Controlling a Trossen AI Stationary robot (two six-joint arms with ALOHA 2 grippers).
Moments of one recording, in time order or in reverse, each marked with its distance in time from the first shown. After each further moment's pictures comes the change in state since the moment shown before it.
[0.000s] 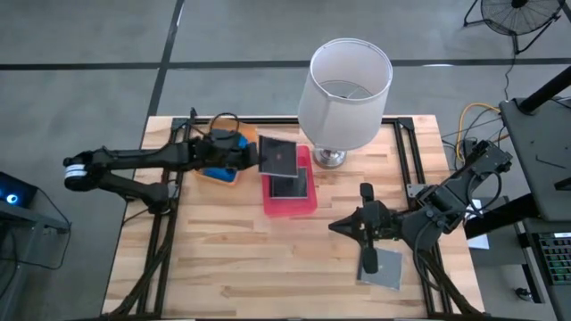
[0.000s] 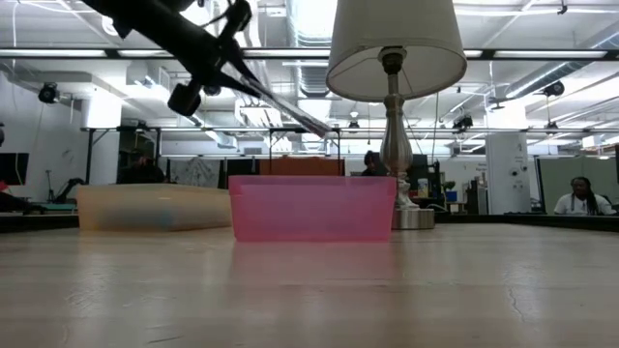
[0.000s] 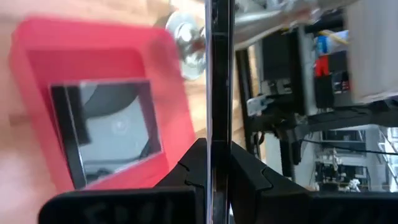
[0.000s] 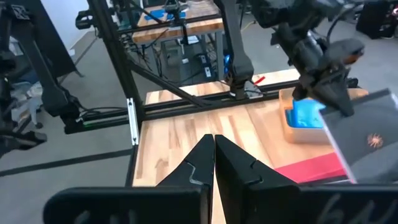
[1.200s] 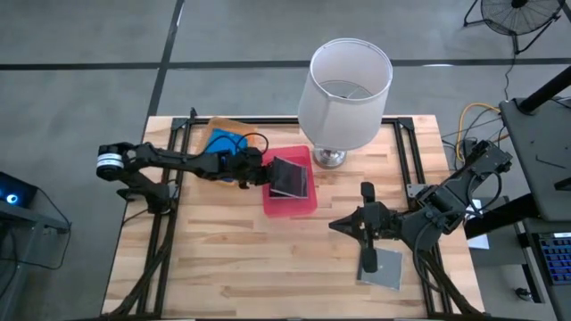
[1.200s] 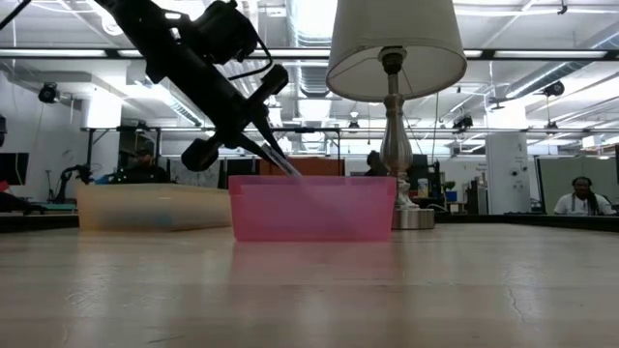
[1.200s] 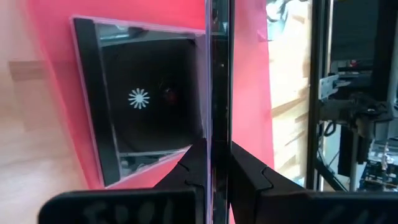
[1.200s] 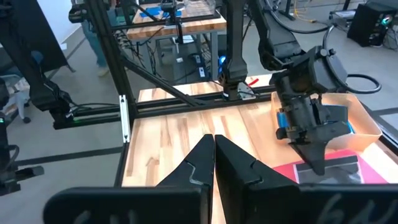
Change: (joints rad) left arm -0.056 0.339 -0.009 0.133 0.022 -0.076; right arm 0.001 0.000 0.000 -0.014 0.024 -0.034
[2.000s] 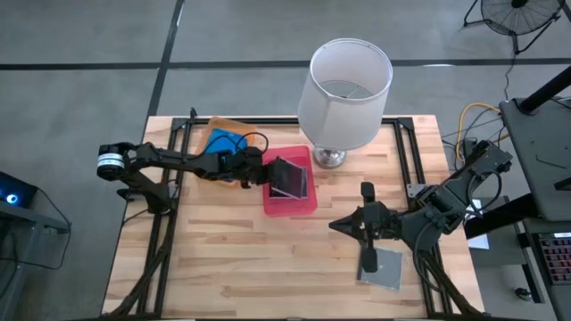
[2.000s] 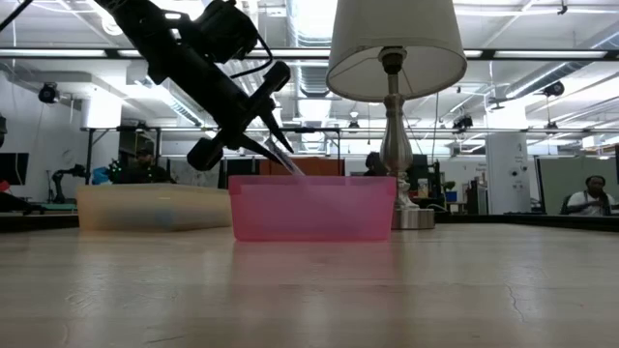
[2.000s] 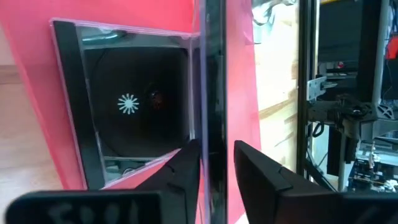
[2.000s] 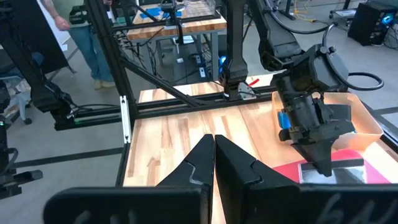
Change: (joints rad) left arm -0.001 0.004 -0.003 0.048 -0.002 -0.003; right arm 0.000 0.000 0.000 0.002 -0.001 0.006
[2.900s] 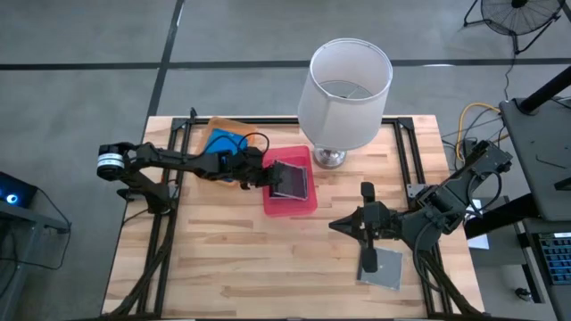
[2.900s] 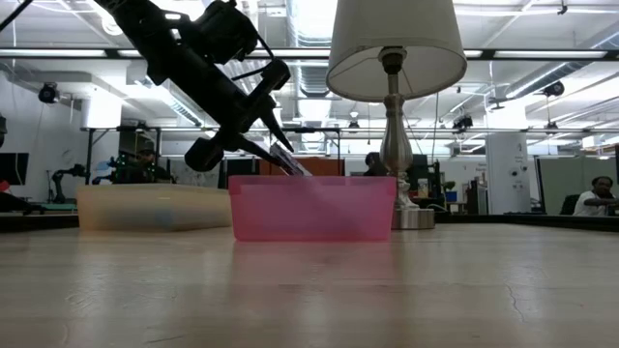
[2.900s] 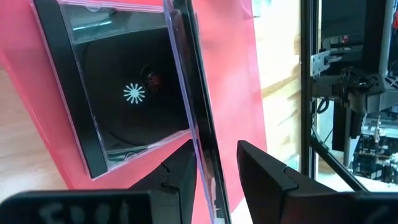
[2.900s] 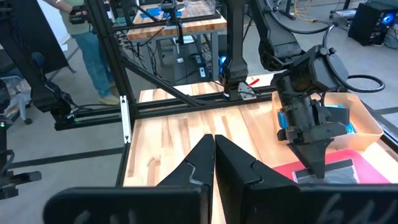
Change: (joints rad) left arm 0.000 0.000 0.000 -0.015 0.075 0.060; right arm 0.000 0.000 0.000 0.000 0.000 0.000
